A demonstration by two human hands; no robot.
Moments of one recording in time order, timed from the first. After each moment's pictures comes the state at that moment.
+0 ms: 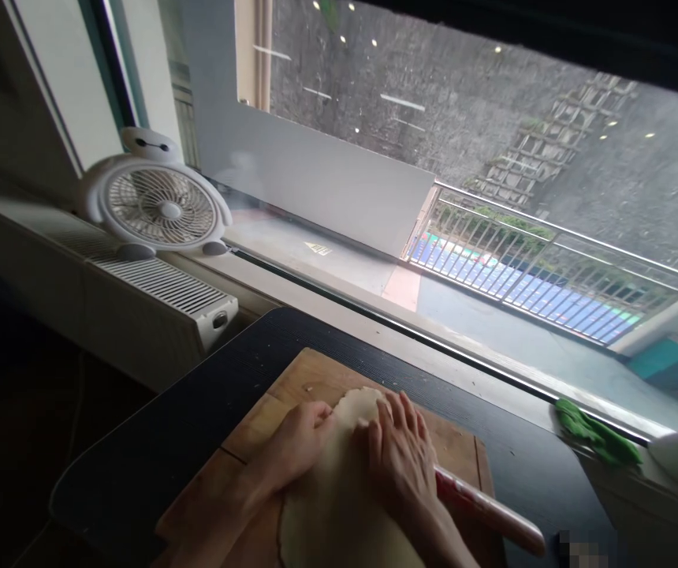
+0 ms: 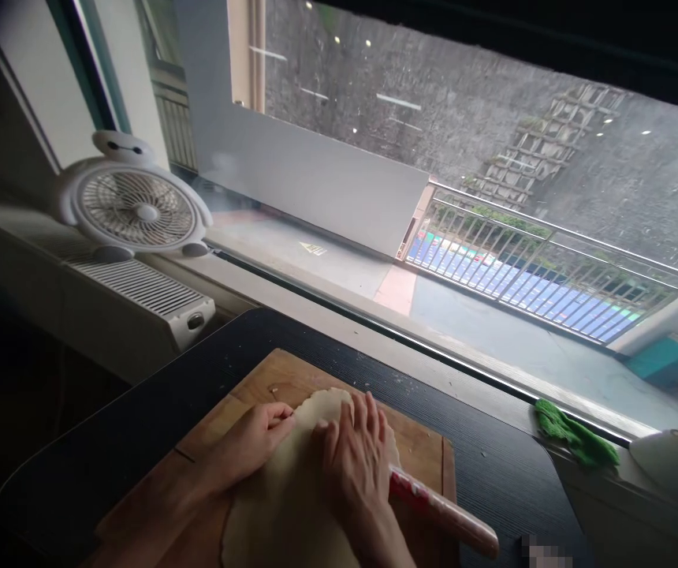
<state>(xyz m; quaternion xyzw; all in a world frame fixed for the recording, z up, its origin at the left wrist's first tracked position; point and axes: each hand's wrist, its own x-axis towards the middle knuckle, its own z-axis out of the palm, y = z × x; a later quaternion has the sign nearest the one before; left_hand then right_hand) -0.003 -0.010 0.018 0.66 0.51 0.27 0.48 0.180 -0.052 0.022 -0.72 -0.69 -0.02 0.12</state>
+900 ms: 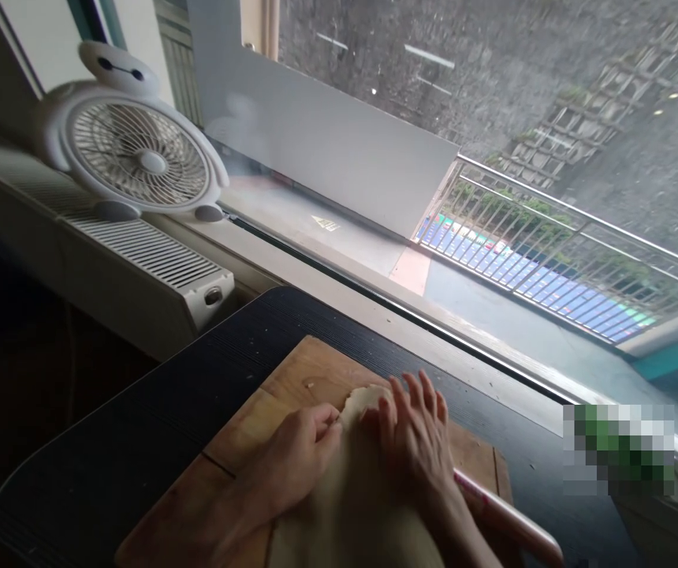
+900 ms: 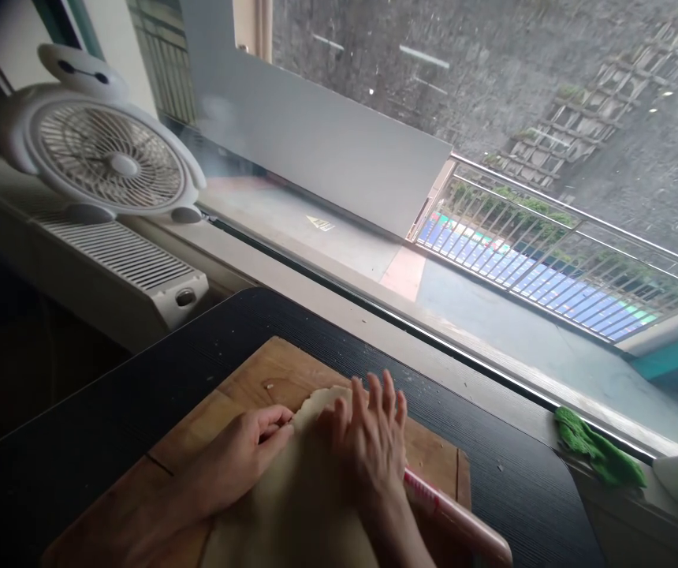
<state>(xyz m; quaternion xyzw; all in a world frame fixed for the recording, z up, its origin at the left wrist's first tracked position) -0.003 -0.013 0.026 0.65 0.51 0.26 0.50 0.191 -0.010 0.023 -0.72 -0.68 -0.05 0.12</state>
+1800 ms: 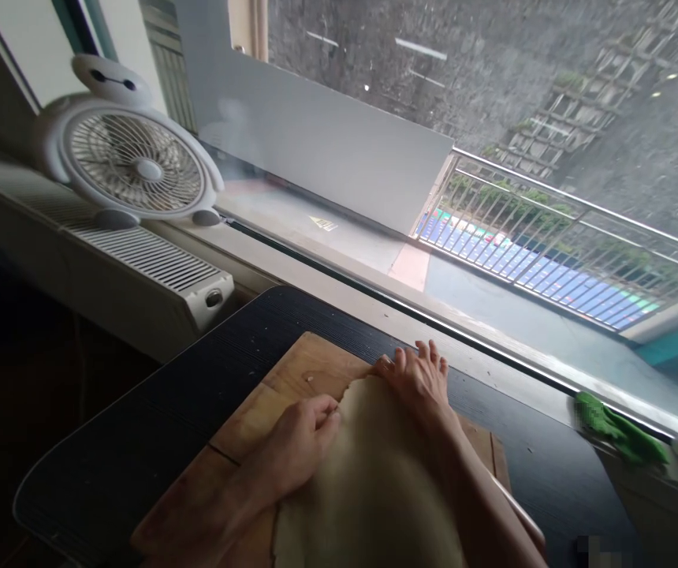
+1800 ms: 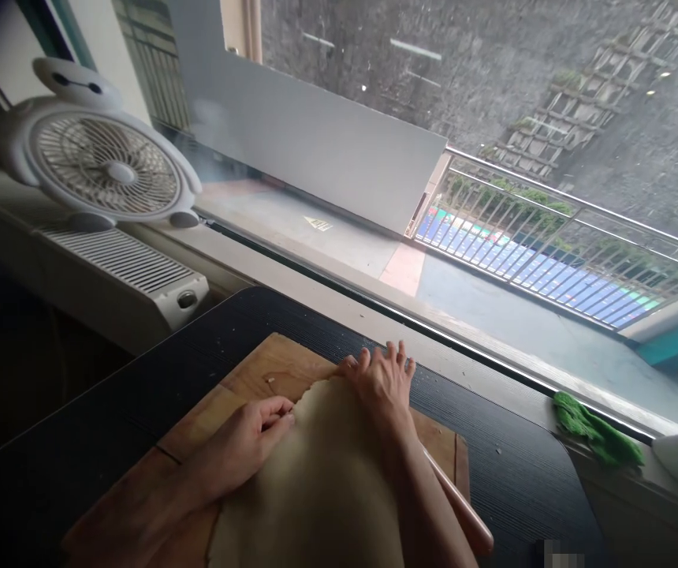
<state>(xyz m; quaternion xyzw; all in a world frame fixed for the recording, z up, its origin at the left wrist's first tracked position) -0.003 -0.011 0.016 0.67 0.50 0.26 0.48 0.185 0.012 0.031 -0.76 -0.64 -0.01 0.09</state>
